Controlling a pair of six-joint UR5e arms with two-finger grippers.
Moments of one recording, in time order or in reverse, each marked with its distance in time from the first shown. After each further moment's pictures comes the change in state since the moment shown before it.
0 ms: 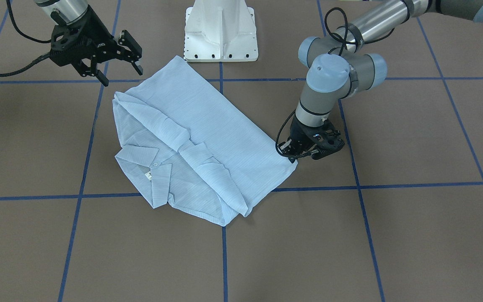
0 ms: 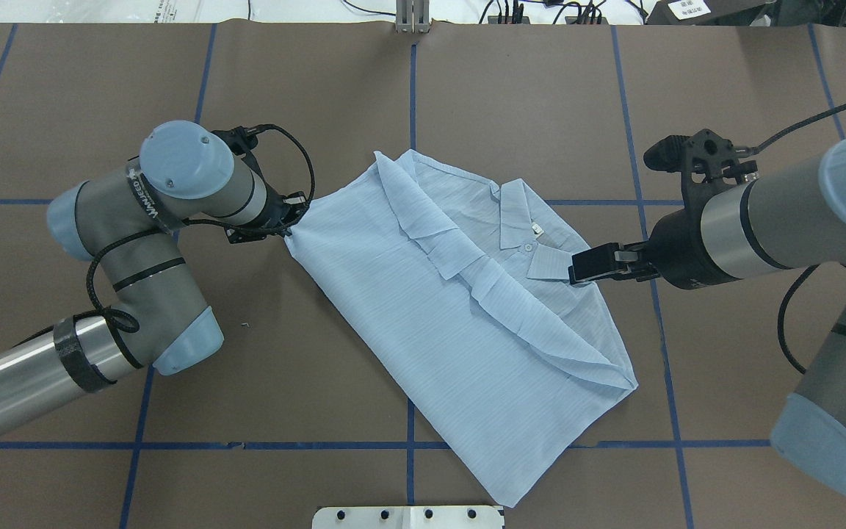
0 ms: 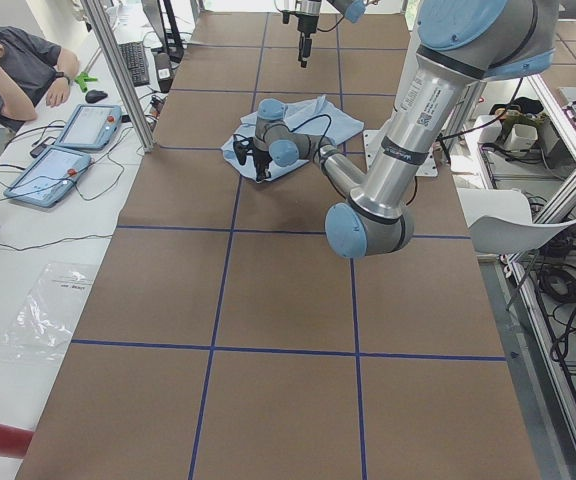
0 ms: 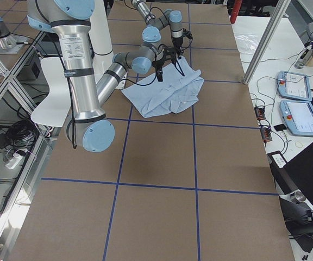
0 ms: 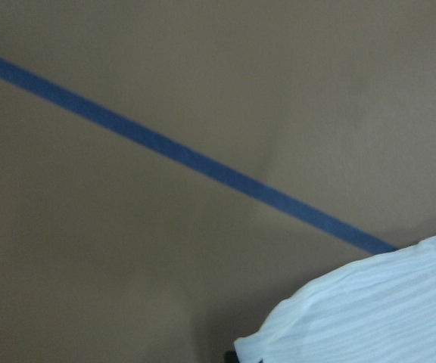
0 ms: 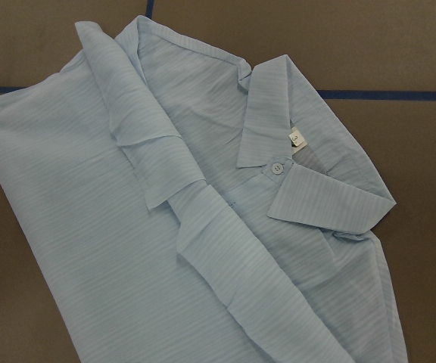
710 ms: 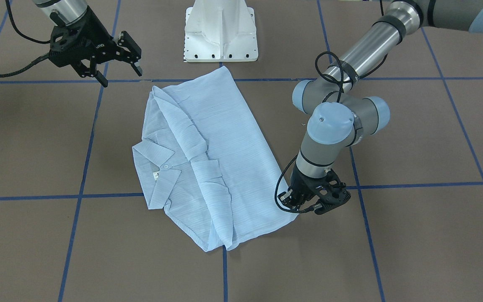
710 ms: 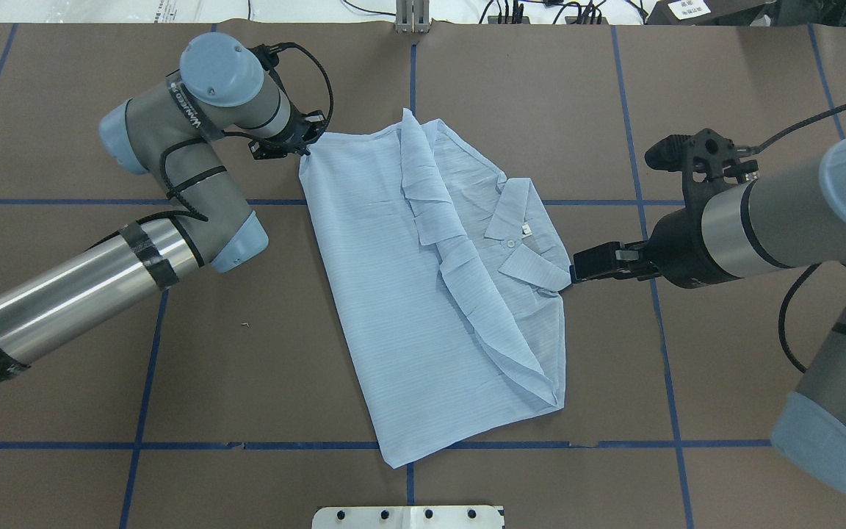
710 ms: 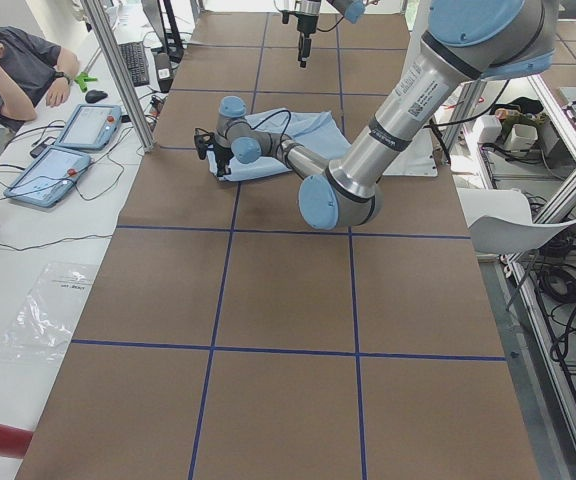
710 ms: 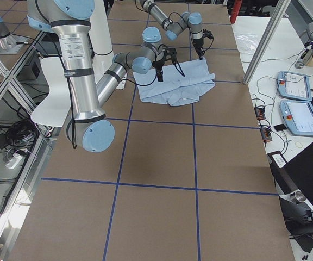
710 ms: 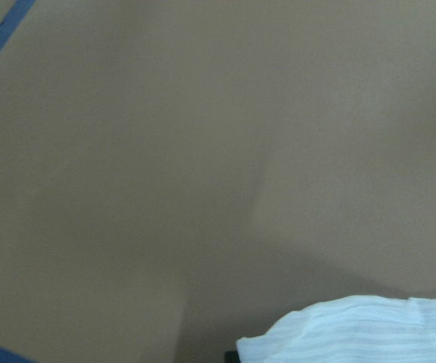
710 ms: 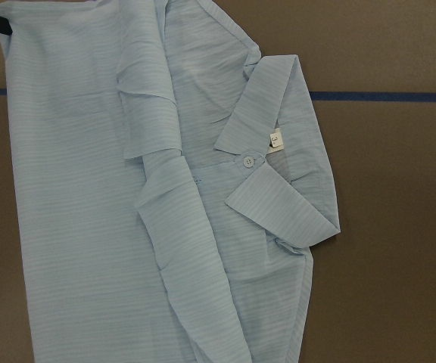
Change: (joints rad) left arm -0.105 -0.261 0.422 -0.209 0.002 0.061; right arm 0.001 -0.002 -0.002 0.001 -0.001 0.001
